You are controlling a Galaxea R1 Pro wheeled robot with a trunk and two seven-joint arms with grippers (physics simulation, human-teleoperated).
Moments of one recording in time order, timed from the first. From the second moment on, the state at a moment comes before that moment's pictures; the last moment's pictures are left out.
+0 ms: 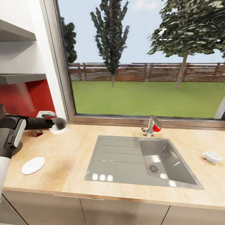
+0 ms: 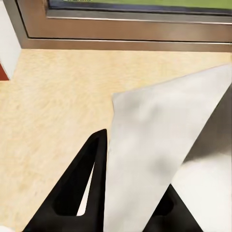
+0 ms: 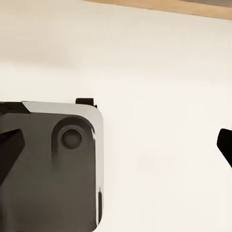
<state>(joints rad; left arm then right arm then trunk) -0.98 0.44 0.01 -1.13 0.06 1.01 -0.56 0.00 -0.10 0.00 -0.27 0.00 -0.10 0.00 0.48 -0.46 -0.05</state>
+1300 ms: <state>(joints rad) -0.96 0.48 -0.03 -1.18 0.06 1.01 -0.61 0.00 -0.10 0.00 -0.27 0.00 -0.10 0.00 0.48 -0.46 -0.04</state>
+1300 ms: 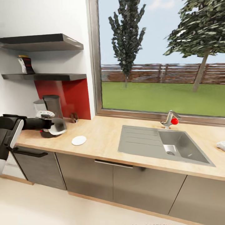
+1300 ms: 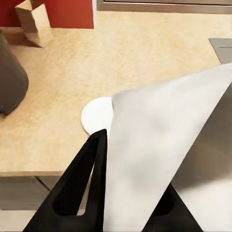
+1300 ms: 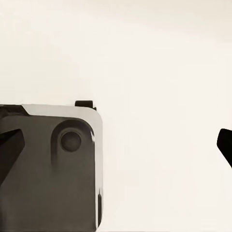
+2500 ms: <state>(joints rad) -0.97 0.48 -0.03 -1.18 0.06 1.01 -0.61 0.00 -0.10 0.00 -0.27 0.00 -0.10 0.00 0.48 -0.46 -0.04</state>
